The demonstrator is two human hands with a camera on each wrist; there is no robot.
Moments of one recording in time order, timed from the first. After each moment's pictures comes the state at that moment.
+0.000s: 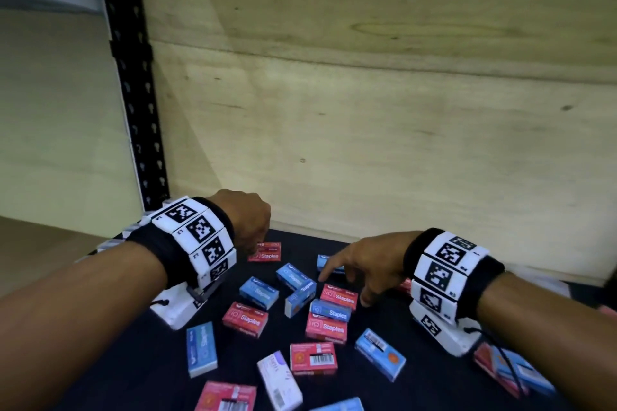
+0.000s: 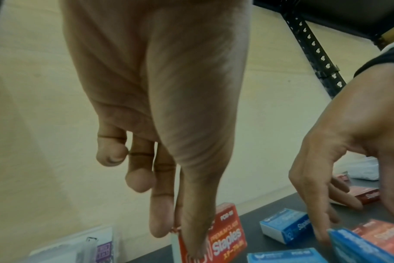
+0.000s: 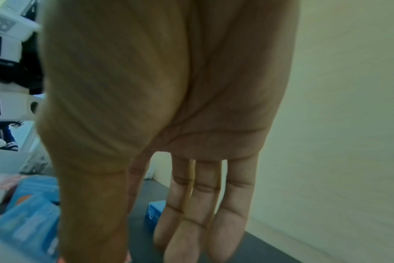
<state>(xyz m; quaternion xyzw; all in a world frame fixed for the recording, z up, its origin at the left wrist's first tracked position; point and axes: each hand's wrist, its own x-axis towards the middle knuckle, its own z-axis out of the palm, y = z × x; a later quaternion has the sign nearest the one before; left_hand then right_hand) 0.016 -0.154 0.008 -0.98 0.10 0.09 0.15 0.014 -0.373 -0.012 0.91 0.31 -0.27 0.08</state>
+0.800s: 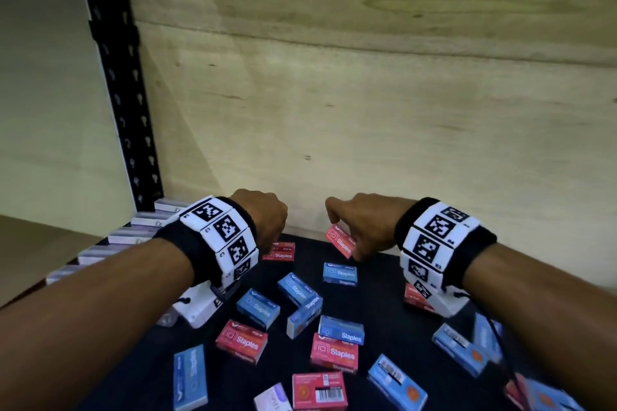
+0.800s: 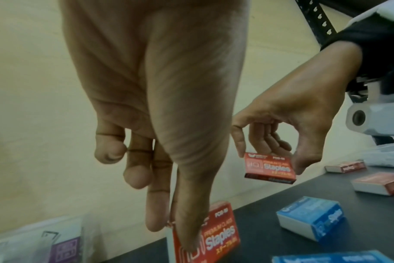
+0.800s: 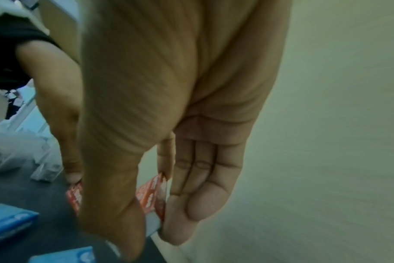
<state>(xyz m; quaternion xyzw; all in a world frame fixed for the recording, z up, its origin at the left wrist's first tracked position) 0.059 -0.170 -0.008 -0.98 0.10 0.10 0.15 0.068 -0.357 0.006 0.95 0.27 -0.10 0.11</state>
